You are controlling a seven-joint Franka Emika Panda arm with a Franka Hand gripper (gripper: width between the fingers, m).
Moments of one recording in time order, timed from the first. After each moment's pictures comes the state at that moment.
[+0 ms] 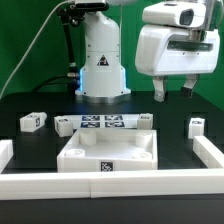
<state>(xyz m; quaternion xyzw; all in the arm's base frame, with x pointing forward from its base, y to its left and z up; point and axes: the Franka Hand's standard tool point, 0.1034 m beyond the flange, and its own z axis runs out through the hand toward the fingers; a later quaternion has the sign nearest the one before) 0.524 0.100 0.107 0.93 0.35 -0.02 0.06</state>
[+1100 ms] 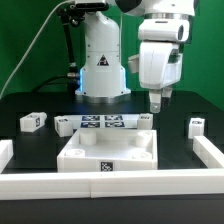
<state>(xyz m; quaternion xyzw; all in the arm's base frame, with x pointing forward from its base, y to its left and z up) 0.495 0.083 0.081 0.84 0.54 0.02 0.05</state>
